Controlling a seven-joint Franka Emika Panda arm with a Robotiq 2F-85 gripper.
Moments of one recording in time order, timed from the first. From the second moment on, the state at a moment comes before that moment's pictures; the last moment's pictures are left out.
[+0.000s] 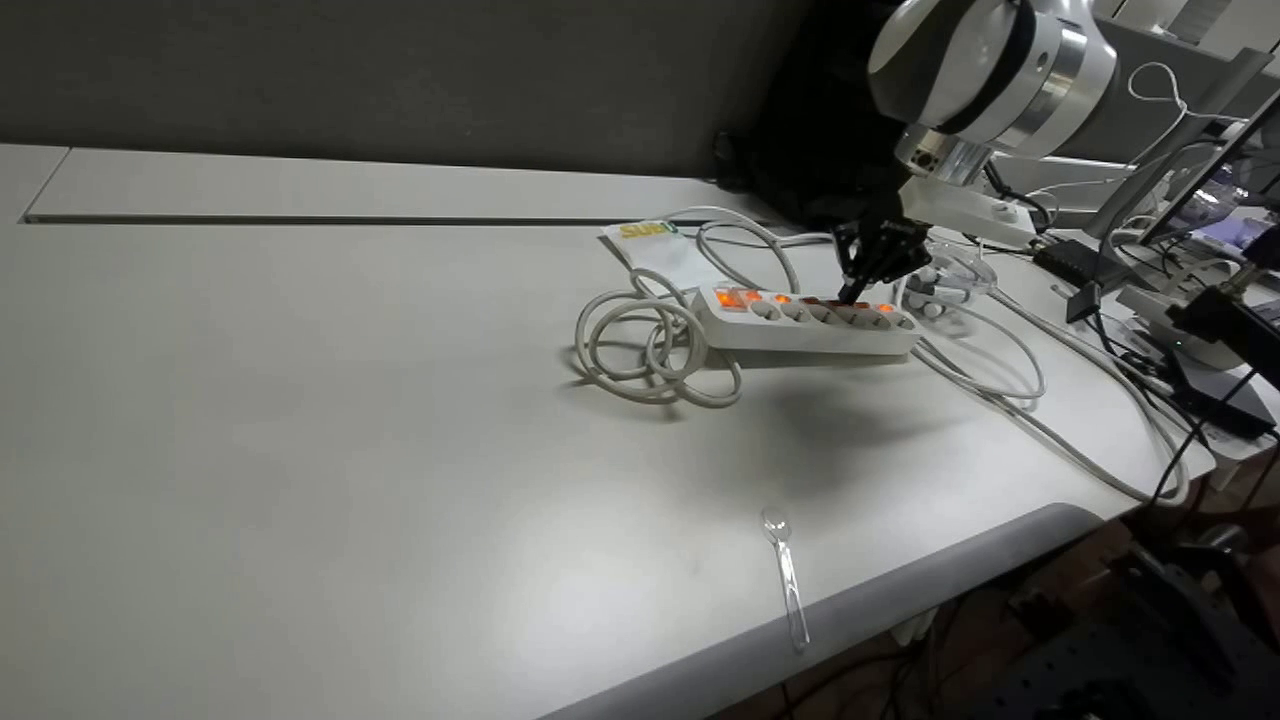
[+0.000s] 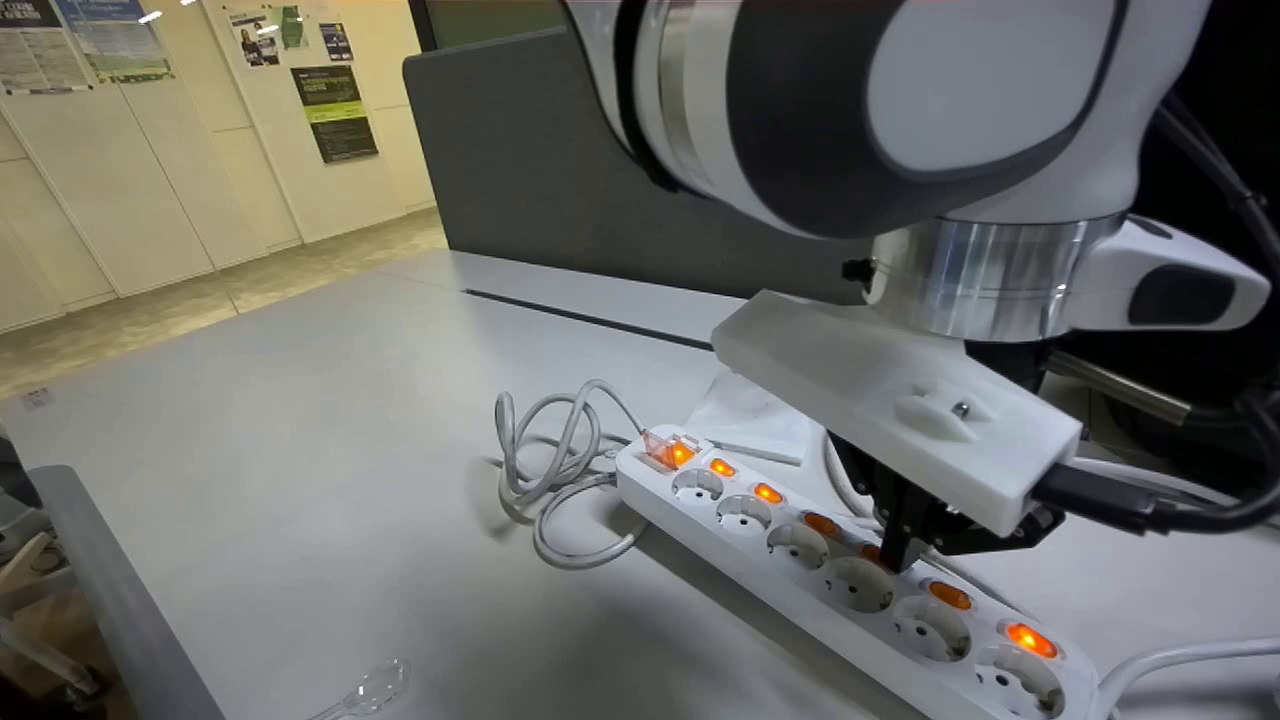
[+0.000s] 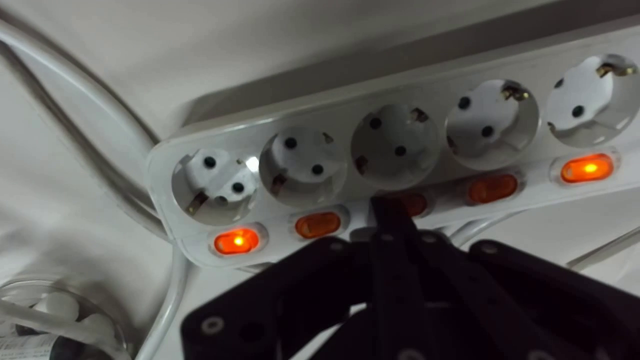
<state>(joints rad) -0.35 0.62 -0.11 -1.96 0.20 2.60 -0.22</state>
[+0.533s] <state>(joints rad) -0.35 0.62 -0.11 -1.96 0.21 2.59 -0.20</state>
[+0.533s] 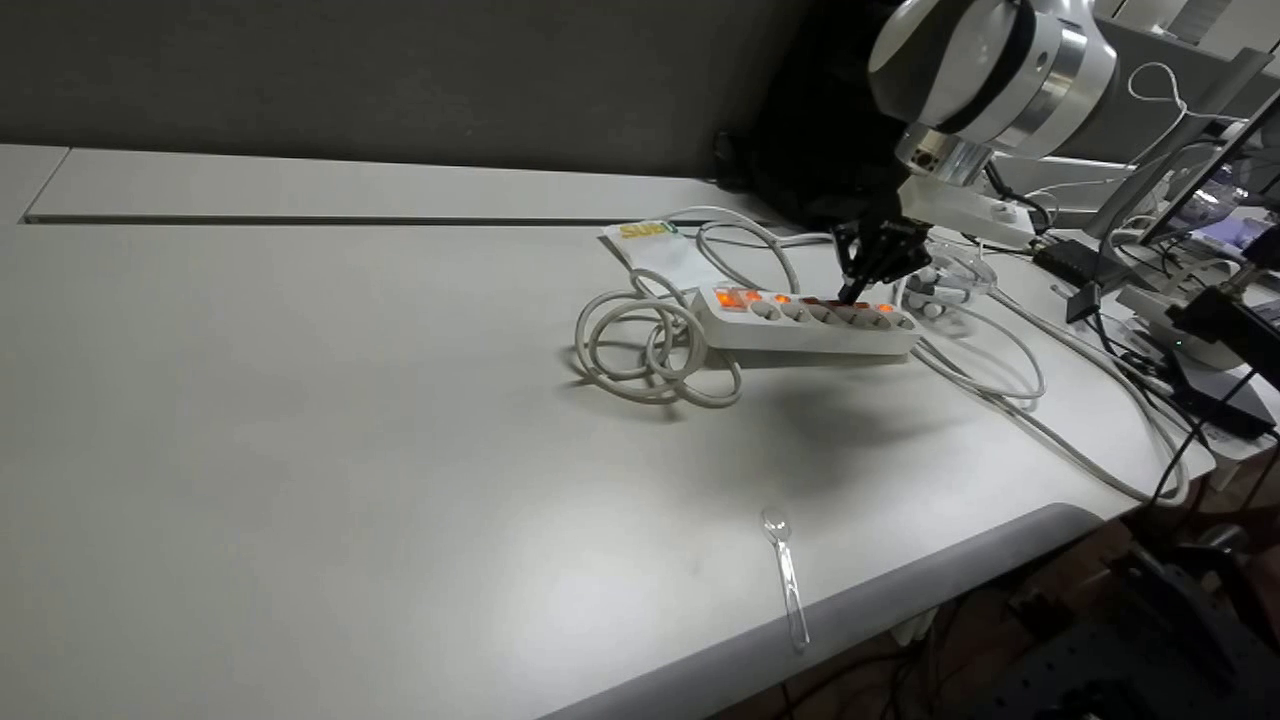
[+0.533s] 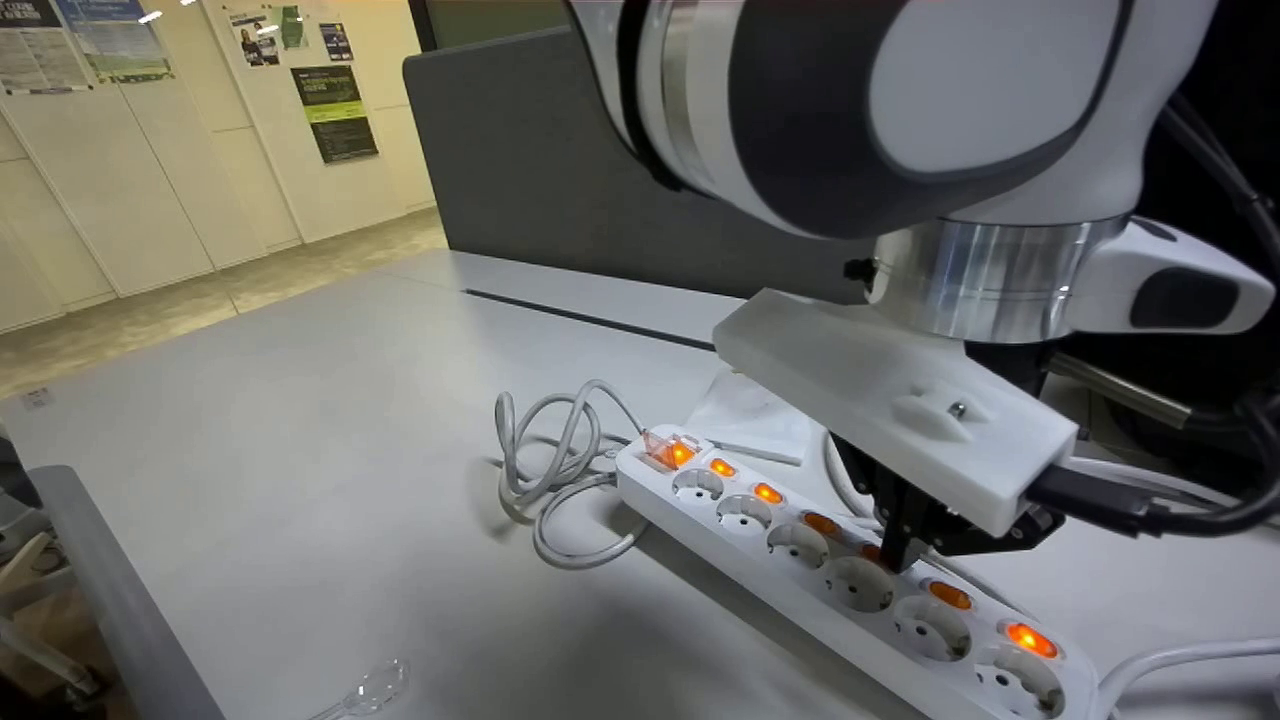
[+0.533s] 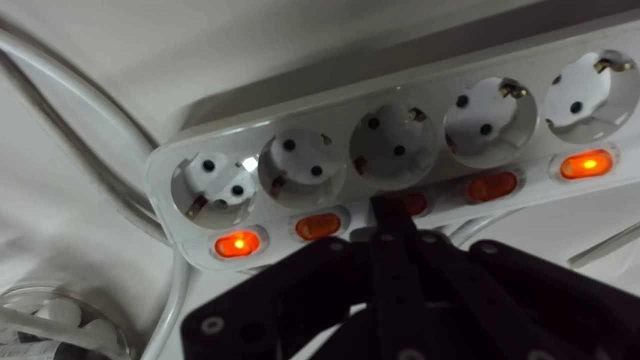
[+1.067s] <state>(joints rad) -0.35 0.66 -0.12 -1.88 0.22 2.46 -0.11</state>
